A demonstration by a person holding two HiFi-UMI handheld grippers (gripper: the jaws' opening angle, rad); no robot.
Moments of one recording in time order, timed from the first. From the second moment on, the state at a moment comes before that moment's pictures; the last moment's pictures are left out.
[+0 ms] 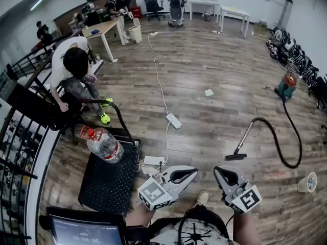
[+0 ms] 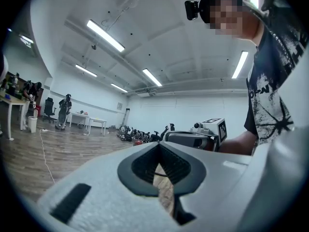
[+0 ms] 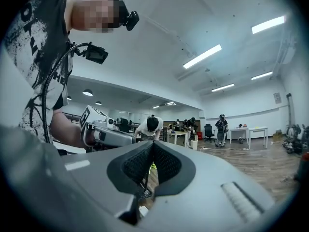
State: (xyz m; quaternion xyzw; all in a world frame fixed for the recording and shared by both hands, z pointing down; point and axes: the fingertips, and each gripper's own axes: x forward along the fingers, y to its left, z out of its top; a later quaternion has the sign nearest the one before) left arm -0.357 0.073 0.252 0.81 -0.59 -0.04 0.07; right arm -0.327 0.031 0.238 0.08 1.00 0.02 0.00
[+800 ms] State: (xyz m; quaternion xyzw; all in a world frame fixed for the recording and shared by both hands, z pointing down) left arm -0.361 -0.127 0.234 0.79 -0.61 -0.03 0.07; right arm -0.331 -0.158 0.223 0.12 0.99 0.03 0.03
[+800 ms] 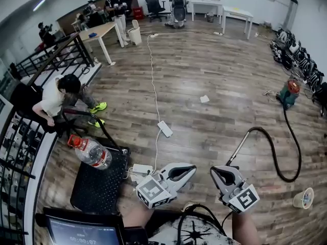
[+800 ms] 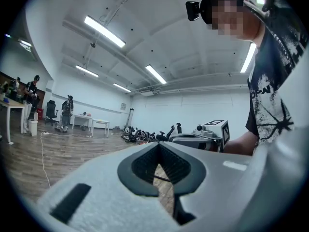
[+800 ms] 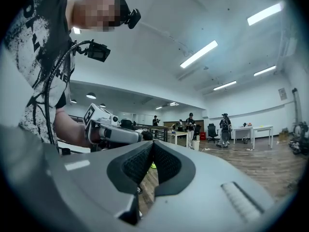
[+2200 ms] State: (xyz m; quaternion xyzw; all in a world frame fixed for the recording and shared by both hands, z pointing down) left arm -0.493 -0.355 0.249 0.86 -0.51 -0.01 0.09; right arm -0.461 -0.385 0.222 -0.02 1.00 0.02 0.03
